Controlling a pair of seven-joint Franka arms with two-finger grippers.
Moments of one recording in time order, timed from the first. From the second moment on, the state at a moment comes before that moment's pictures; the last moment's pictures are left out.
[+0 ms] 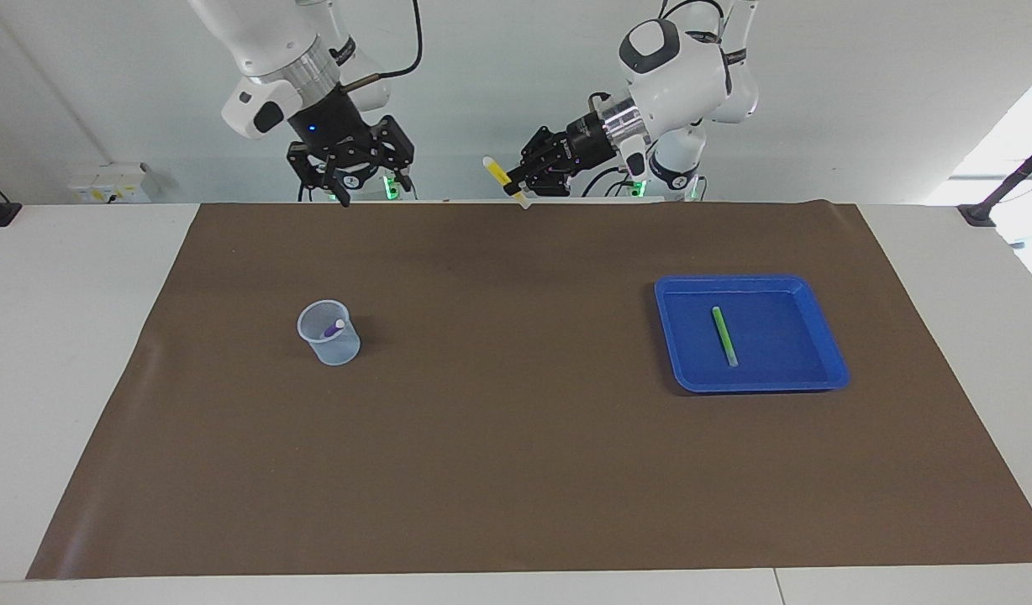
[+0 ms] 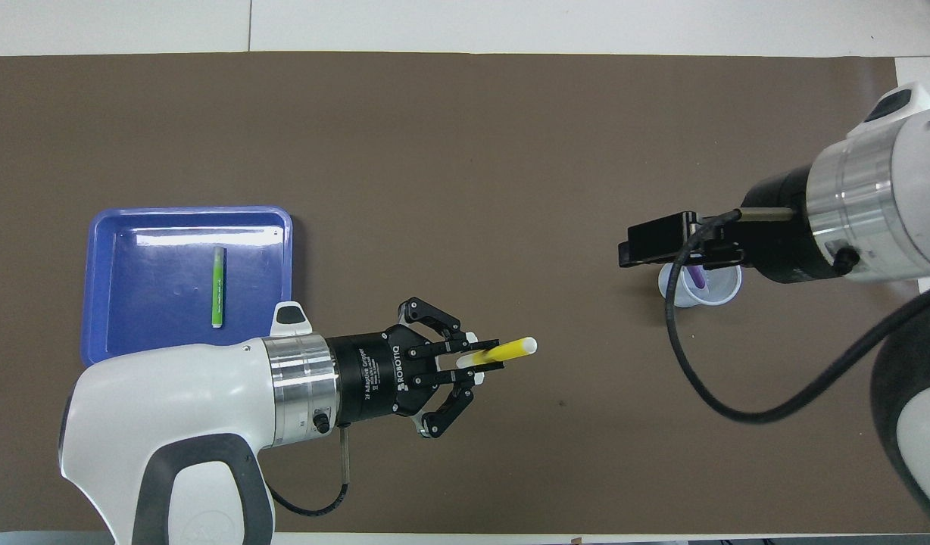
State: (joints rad) left arm -0.56 -0.29 -0.13 -2.27 -1.27 2.38 -1.61; right arm 0.06 -0.05 0.20 -1.57 0.42 1.62 0.27
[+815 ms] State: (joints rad) left arm -0.56 -0.29 -0.13 -2.27 -1.30 2.40 -1.62; right arm 0.06 -0.08 0.38 -1.70 0.50 1.77 0.37
